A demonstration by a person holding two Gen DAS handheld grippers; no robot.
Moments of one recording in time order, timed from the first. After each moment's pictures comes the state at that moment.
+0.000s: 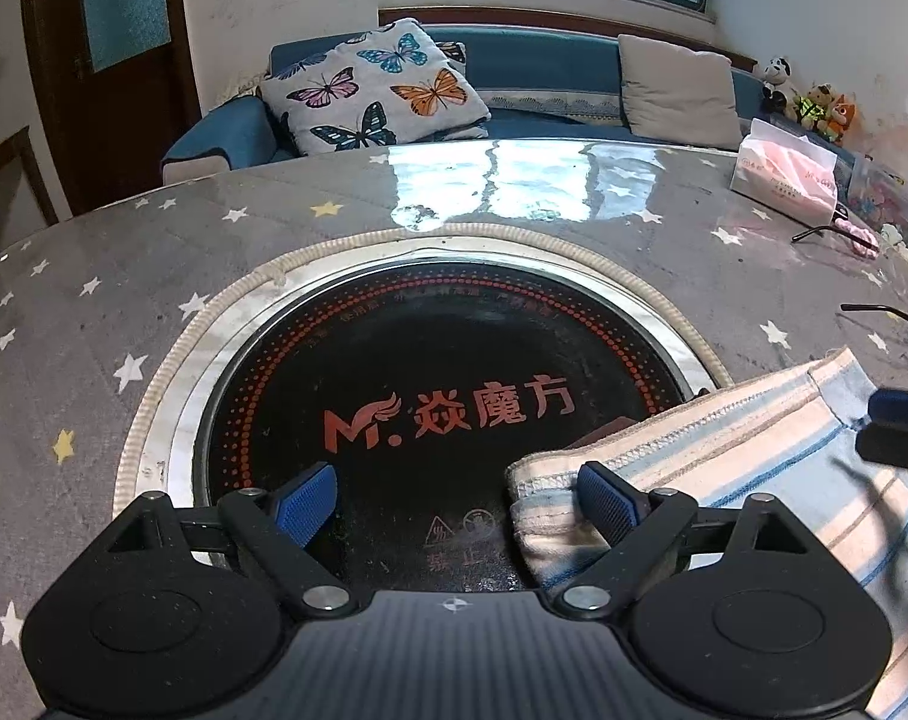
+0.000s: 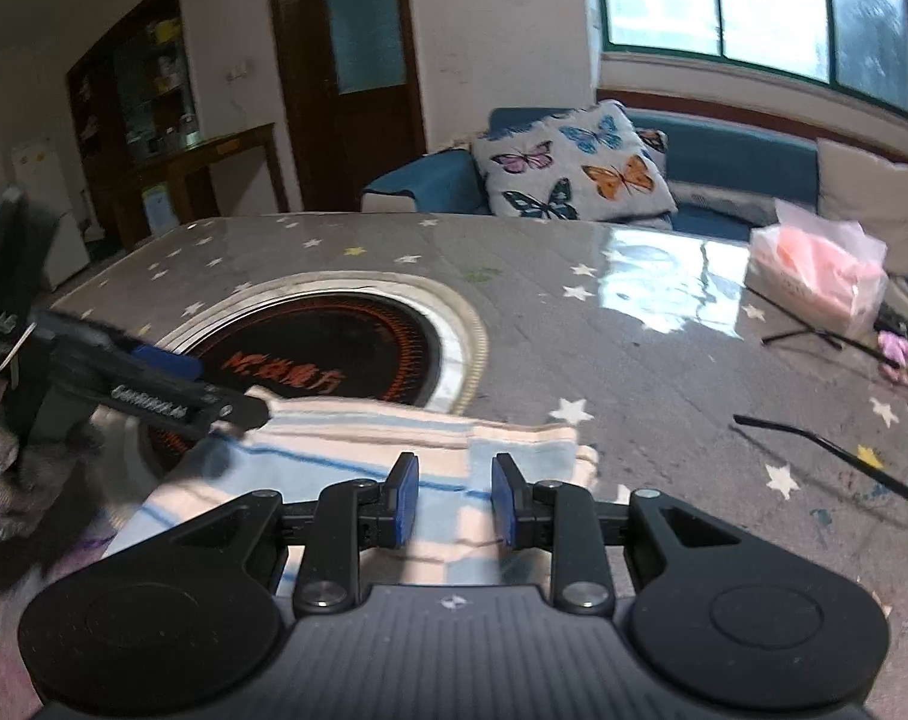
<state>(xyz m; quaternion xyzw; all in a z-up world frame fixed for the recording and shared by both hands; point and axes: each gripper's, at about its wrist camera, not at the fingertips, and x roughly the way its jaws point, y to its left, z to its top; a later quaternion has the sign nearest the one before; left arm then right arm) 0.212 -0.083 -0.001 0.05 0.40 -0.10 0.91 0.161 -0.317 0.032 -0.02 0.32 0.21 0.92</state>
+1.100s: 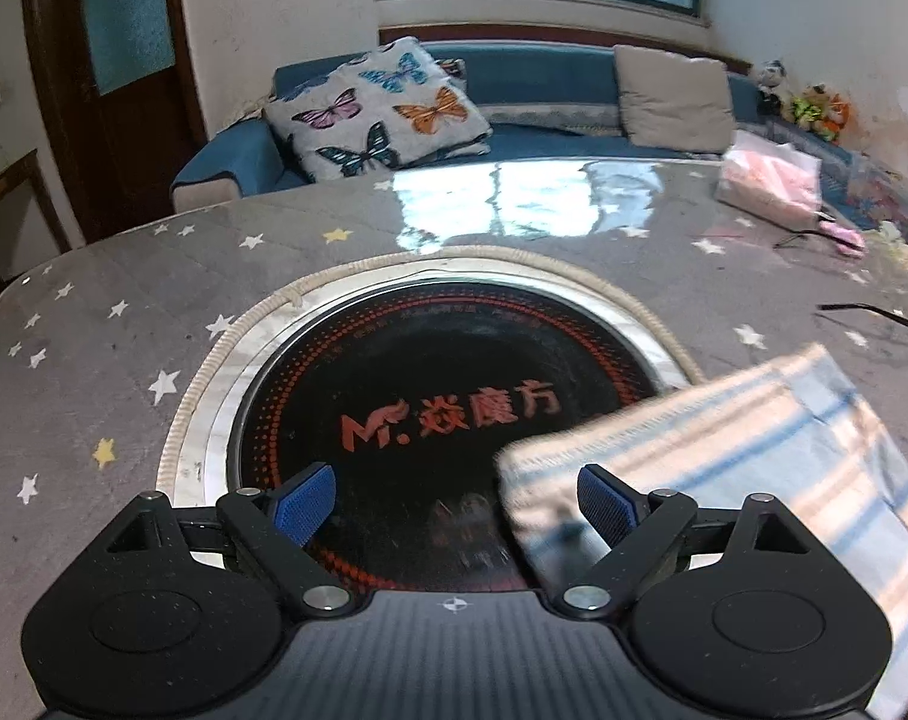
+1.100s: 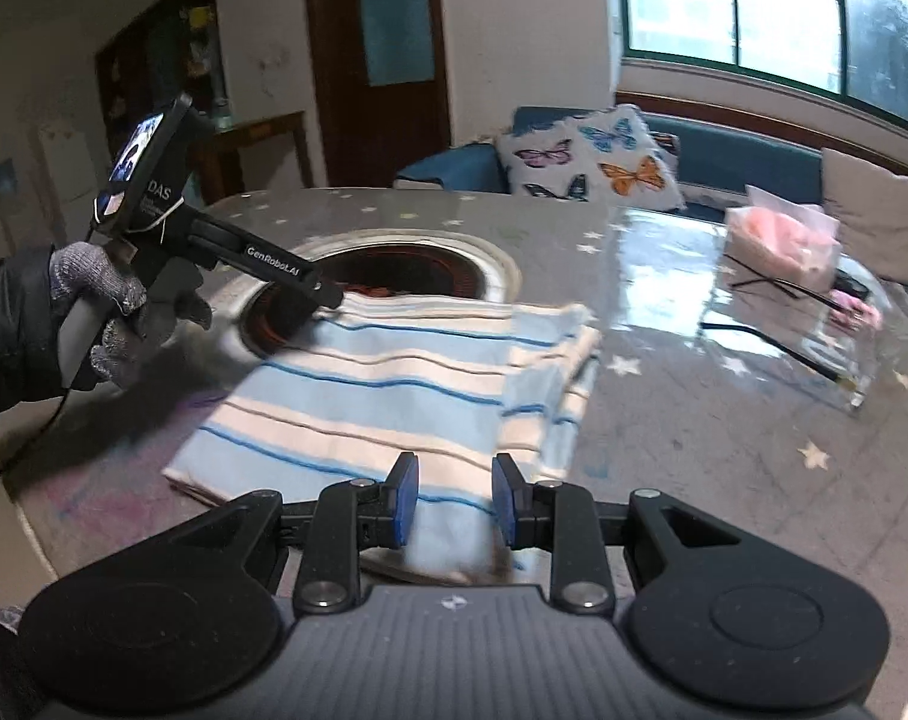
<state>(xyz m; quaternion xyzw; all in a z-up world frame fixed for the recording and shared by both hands) 0.182 -0.083 0.023 0.06 0.38 -0.10 0.92 0.042 -0.344 0.046 -0.04 0.32 0.23 0.92</state>
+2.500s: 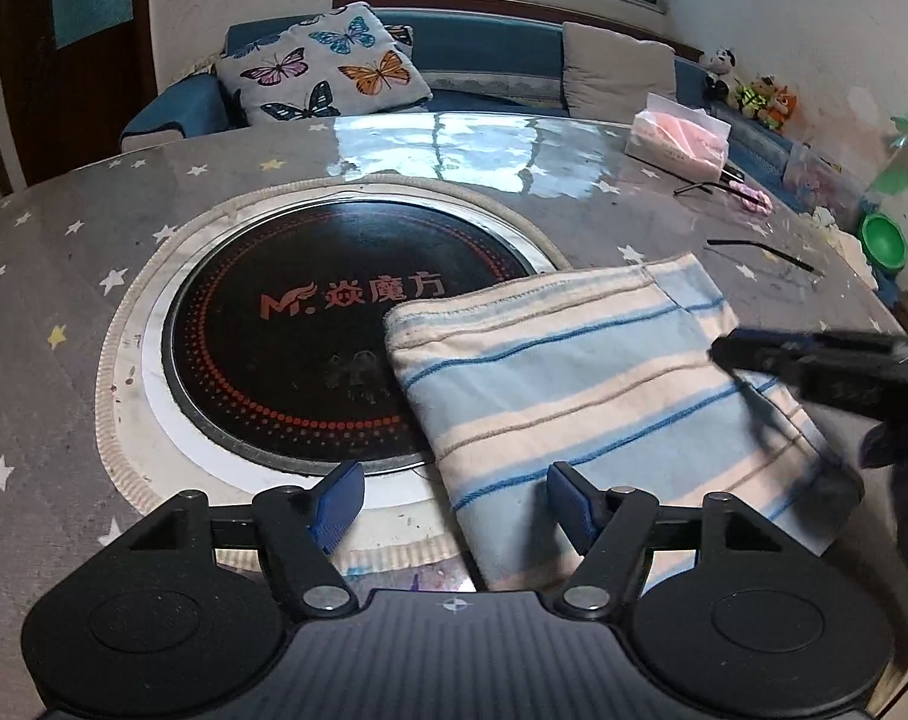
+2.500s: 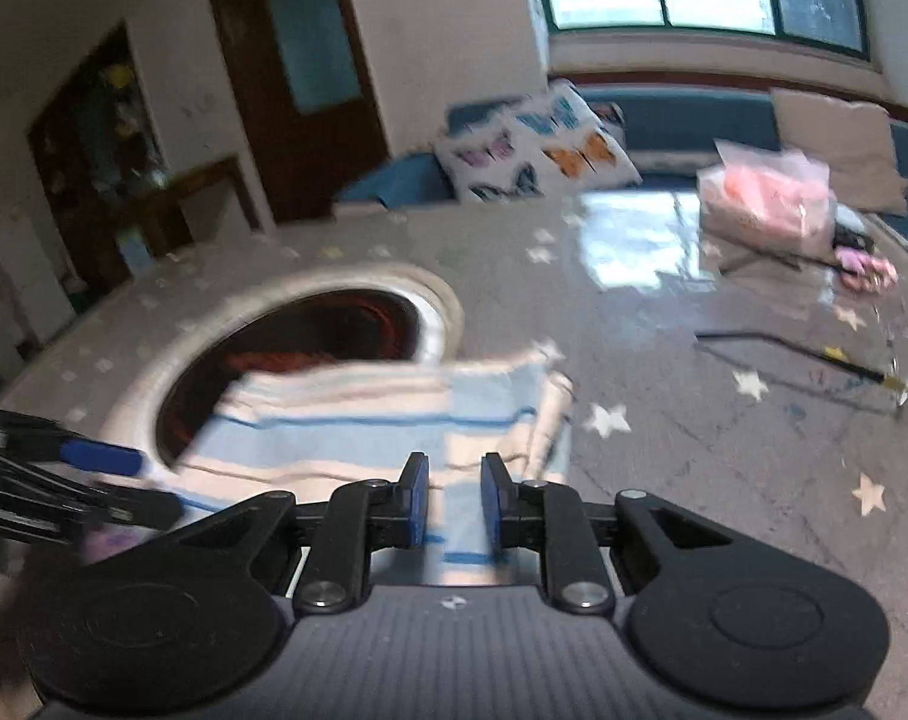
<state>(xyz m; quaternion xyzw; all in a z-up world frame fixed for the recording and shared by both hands) 0.122 -0.091 0.016 0.02 0.42 -0.15 0.89 0.135 -0.339 0.023 0.04 0.34 0.17 0.92</state>
